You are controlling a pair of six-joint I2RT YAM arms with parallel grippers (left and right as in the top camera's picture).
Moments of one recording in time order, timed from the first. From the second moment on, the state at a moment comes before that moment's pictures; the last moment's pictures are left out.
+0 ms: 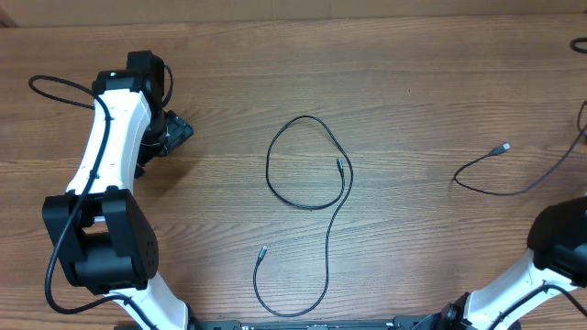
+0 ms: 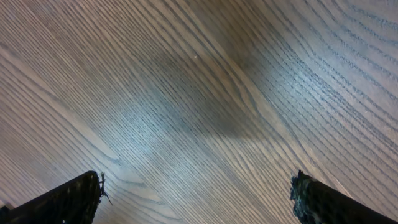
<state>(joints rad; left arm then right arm) 0.07 1.90 1.58 -1.24 -0.21 -0.77 -0.50 1.99 2.15 -1.20 0.37 0.50</state>
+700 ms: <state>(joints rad) 0.07 1.90 1.58 -1.24 -0.21 -0.77 -0.64 2.27 2.15 -1.20 0.29 0.56</state>
